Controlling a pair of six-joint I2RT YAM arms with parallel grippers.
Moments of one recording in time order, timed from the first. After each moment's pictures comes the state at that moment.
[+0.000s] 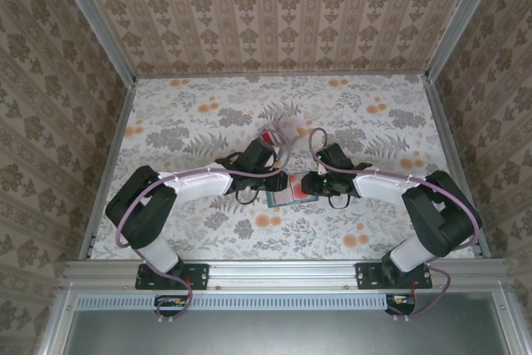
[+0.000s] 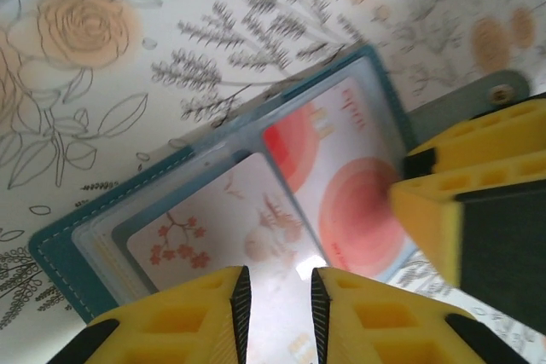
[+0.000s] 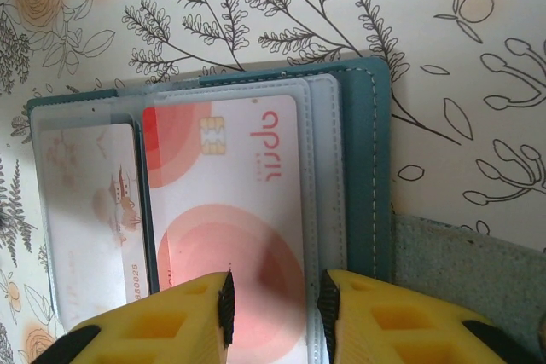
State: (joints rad) left arm -0.84 1.67 0.91 -0.17 0.22 -0.57; right arm 0.51 1.54 0.70 -0.19 -0.22 0.58
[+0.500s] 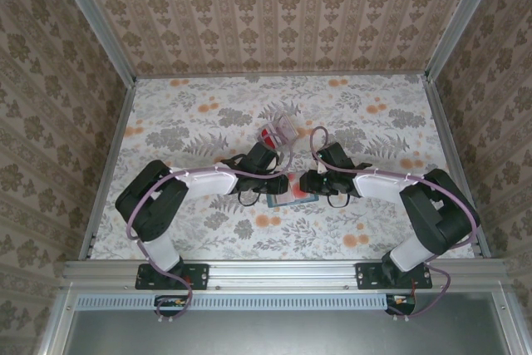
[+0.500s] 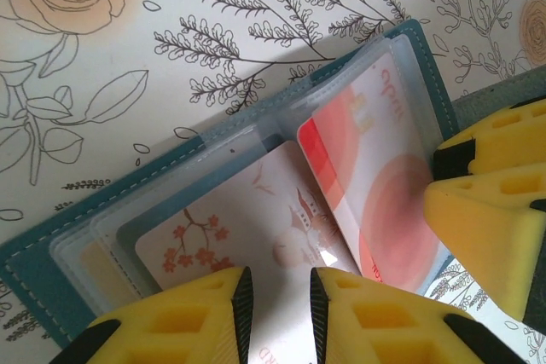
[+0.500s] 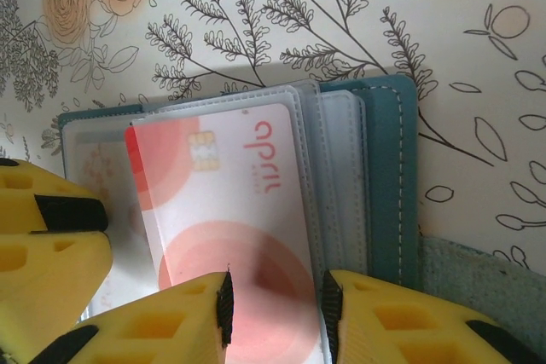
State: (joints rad) left arm -0.84 1.73 0.91 -0.14 0.23 -0.59; right arm 0.50 1.56 0.69 -0.13 -0.27 0.61
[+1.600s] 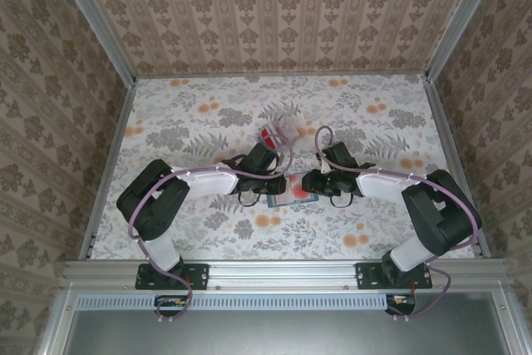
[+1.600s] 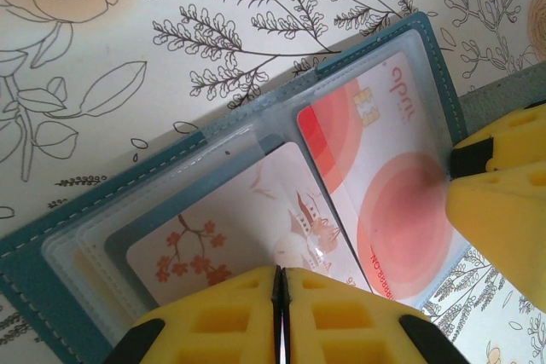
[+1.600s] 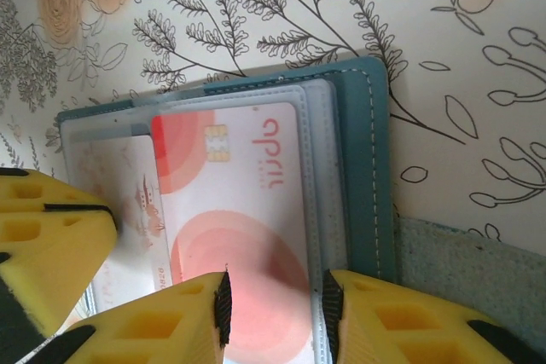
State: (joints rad) left arm -0.84 1.74 0.91 -0.13 0.24 -0.59; right arm 0.46 1.55 0.68 -0.14 -0.32 0.62
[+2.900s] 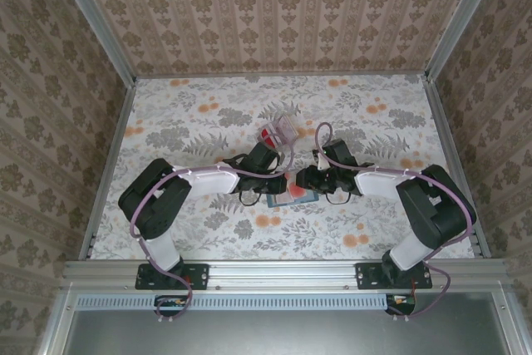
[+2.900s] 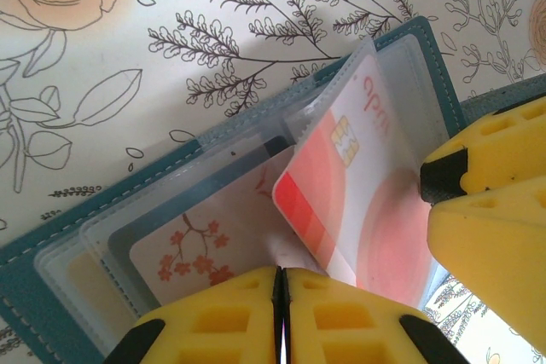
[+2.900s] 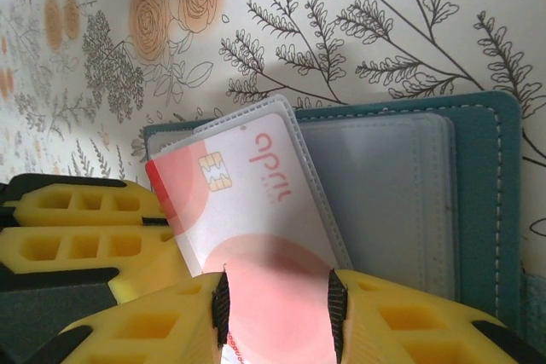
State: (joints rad) left arm -0.84 1.75 0.92 -0.14 0.24 -0.59; right arm 0.44 1.60 0.67 0.02 -0.48 0.70
